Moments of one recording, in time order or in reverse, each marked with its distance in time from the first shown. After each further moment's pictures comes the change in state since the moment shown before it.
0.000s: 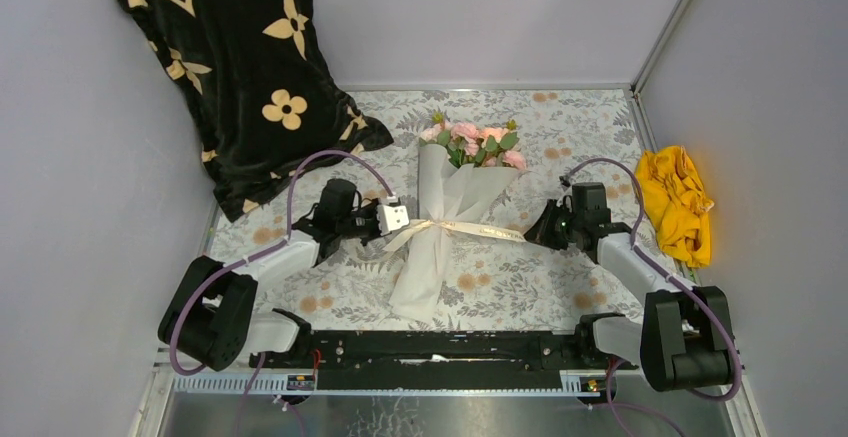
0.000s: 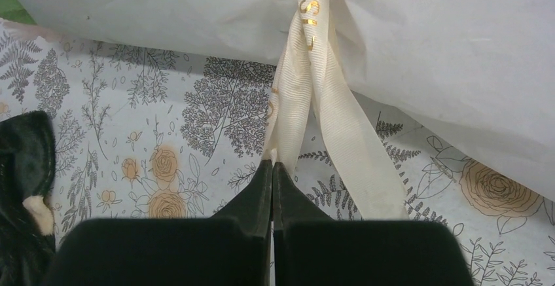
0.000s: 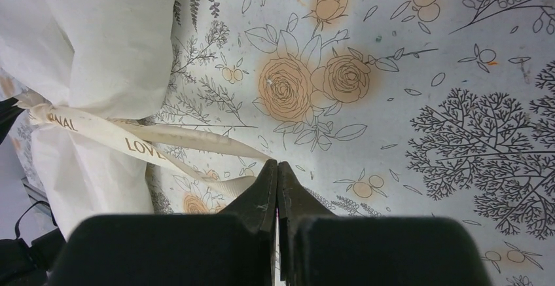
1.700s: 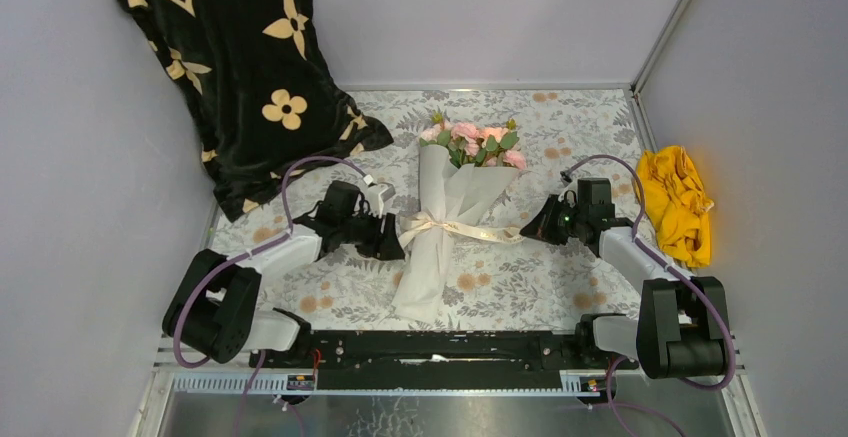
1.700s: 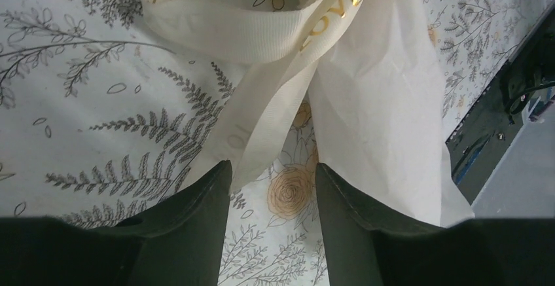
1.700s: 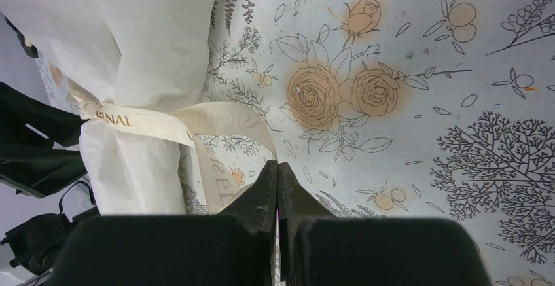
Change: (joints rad) left arm 0.012 0.030 0.032 -0.219 0.046 -0.985; right arm -0.045 0.057 0.029 0.025 -0.135 0.000
